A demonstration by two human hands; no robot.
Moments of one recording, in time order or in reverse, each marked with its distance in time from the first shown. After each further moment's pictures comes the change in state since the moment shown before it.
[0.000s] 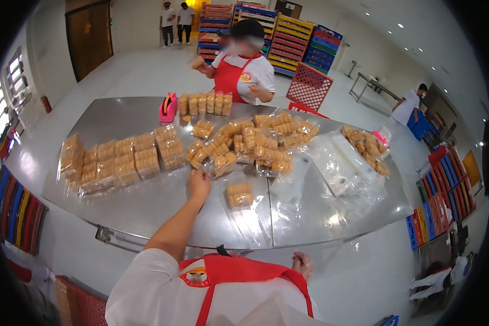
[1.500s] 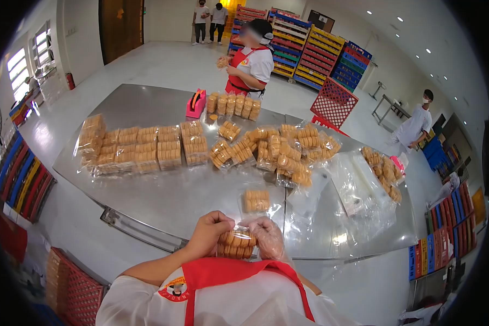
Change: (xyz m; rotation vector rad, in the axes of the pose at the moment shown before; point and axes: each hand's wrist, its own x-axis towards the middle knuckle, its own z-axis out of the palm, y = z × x) left_hand -0.142 0.121 -0.161 -1.200 -0.442 -0.641; right_hand 0.076 -0.199 0.097 0.945 -0.920 0.355
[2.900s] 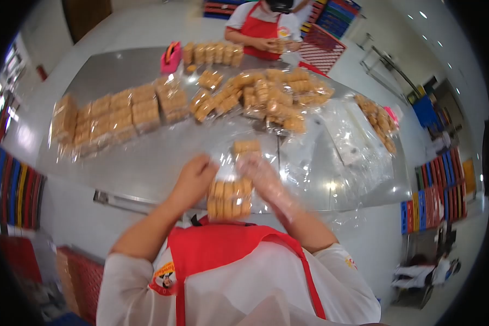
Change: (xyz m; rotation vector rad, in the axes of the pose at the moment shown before) left_hand 0.039 0.025 -0.019 0.922 -0.028 0.447; right_hand 0.056 0.003 -0.016 -0.387 -0.010 -0.039
